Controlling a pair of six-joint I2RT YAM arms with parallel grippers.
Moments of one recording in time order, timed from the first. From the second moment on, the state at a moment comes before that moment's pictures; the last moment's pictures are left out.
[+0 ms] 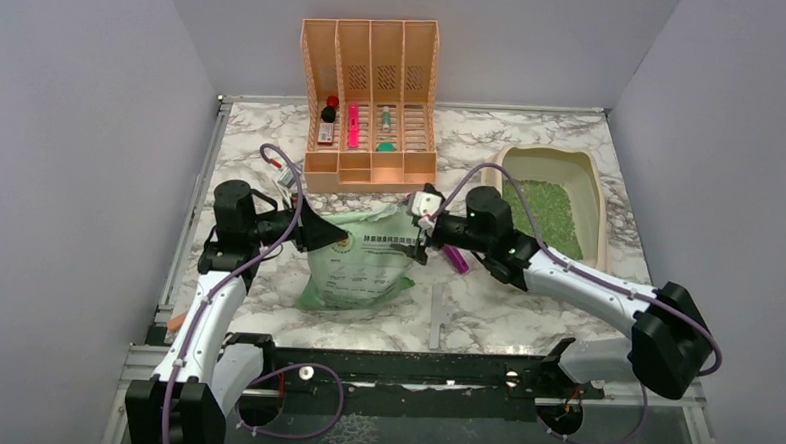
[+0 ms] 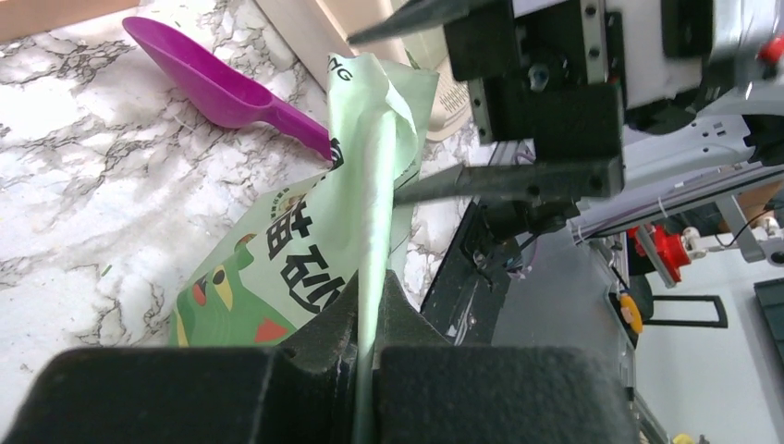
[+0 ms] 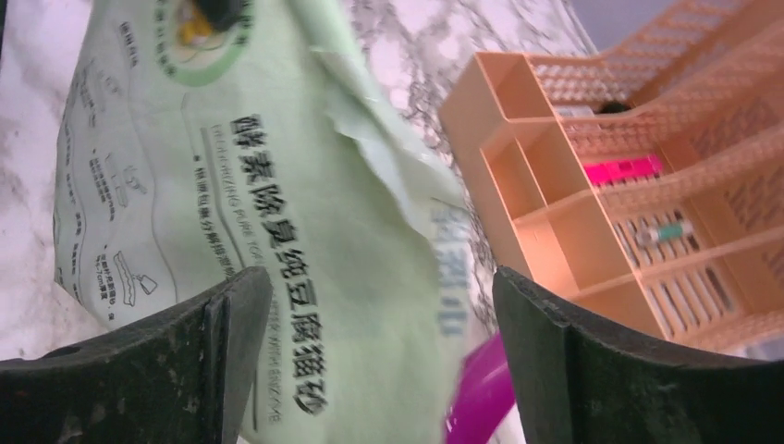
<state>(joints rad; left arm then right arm) -0.01 0.90 0.60 -0.01 1.14 -0.47 0.79 1.35 0.82 0.26 -0.47 -0.54</state>
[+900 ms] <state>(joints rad) -0.01 0.88 0.60 -0.01 1.16 -0.43 0.51 1.53 0.77 0.50 -1.07 0.59</state>
